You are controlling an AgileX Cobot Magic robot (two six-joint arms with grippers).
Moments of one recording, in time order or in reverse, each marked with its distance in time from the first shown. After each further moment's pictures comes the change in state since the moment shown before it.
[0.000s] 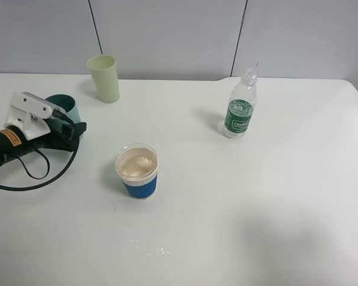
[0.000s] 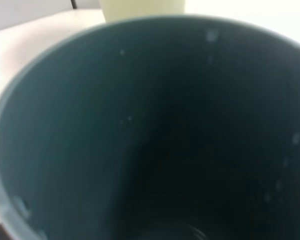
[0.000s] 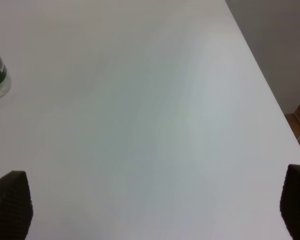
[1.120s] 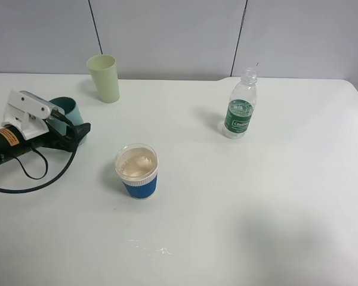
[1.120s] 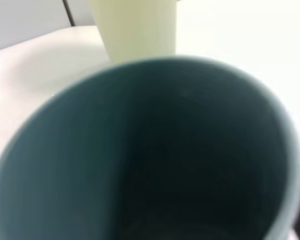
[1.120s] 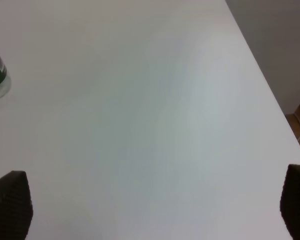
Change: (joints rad) left arm 0.000 -0.038 0.023 0.005 -0.017 0.017; right arm 0.000 0.000 0.000 0.000 0.000 0.000
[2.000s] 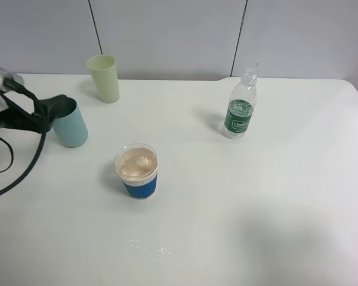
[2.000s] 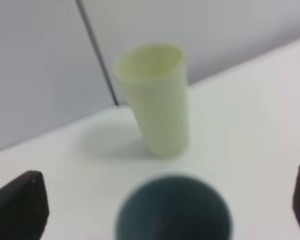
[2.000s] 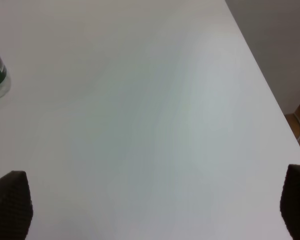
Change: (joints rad) left arm -0.021 -0.664 0.184 -0.019 0.290 -0.197; right arm 0.000 0.000 0.000 0.000 0.000 0.000
